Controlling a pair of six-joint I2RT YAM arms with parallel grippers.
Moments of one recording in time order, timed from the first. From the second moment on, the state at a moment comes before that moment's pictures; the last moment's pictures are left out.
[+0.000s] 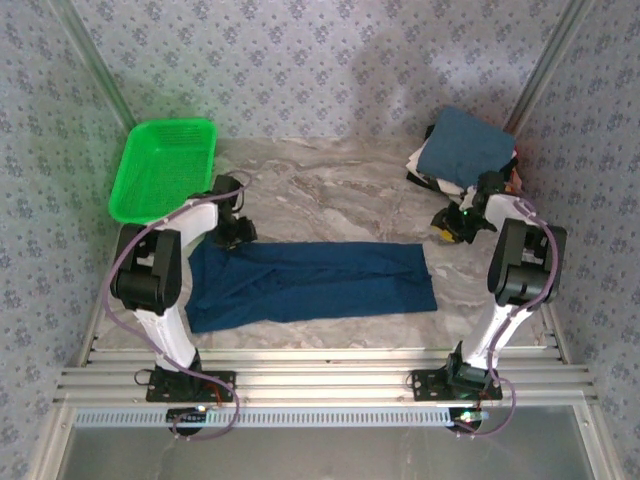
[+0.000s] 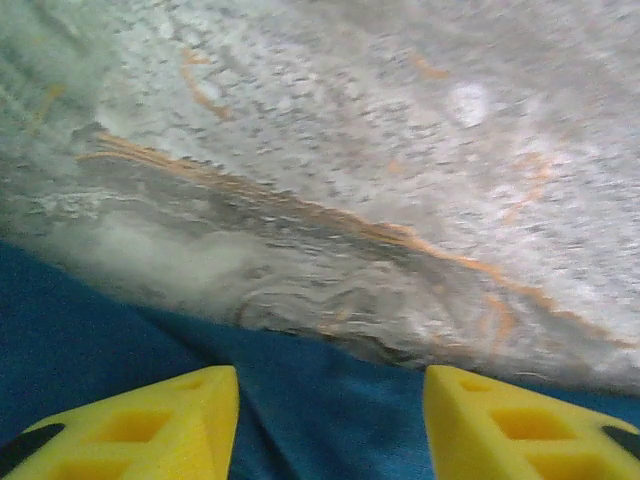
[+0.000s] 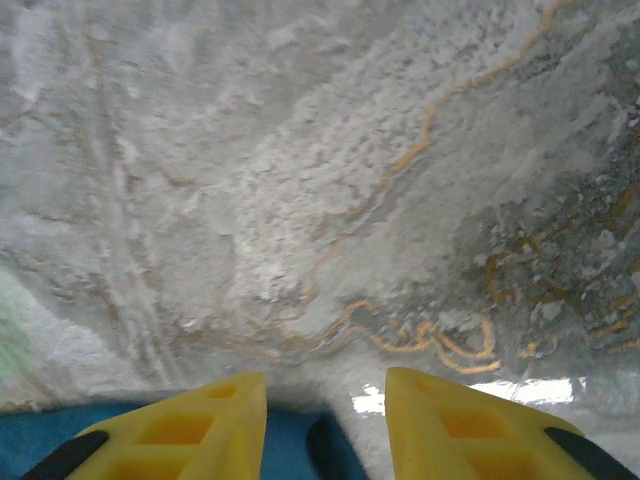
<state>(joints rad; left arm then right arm) -0.22 1.83 1.21 -0.65 0.06 -0.49 -0.22 1.84 1.24 -0.66 -0.47 0.32</state>
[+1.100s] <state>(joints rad) -0.10 1.73 1.15 -0.87 0.23 -0.15 0.22 0.99 0.79 -0.58 -0.58 0.39</state>
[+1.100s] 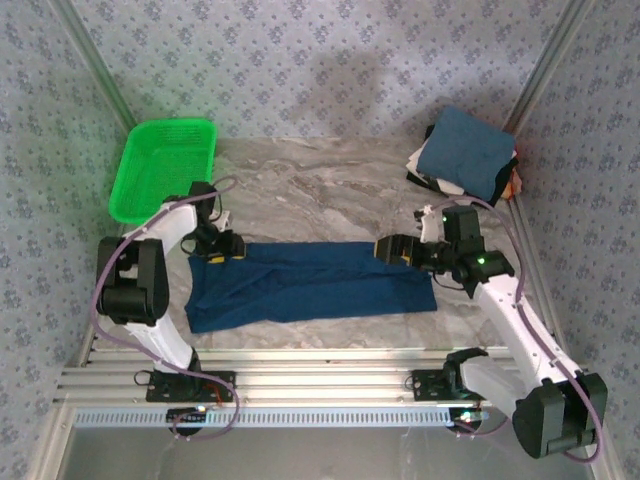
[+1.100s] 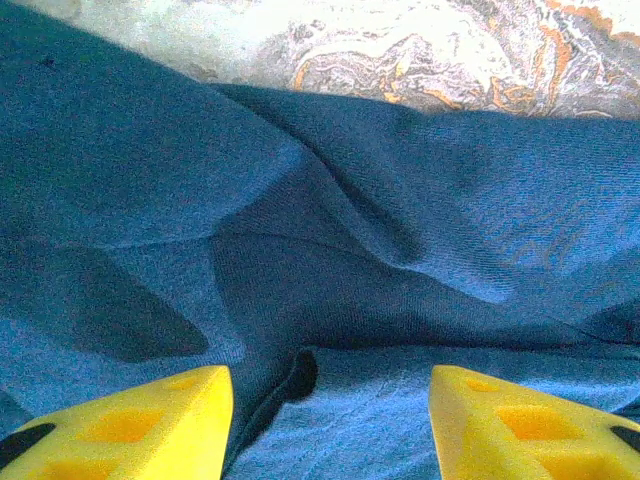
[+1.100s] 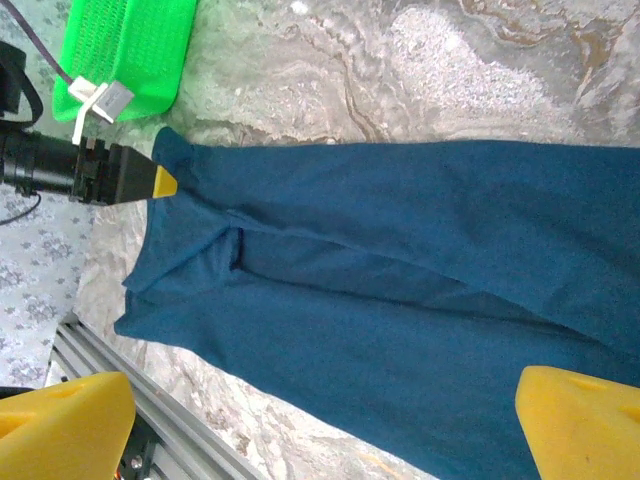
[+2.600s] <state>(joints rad) -0.33 1.38 0.92 -1.03 0.24 -0.37 0.20 1.20 0.91 -0.58 -0.51 0.37</state>
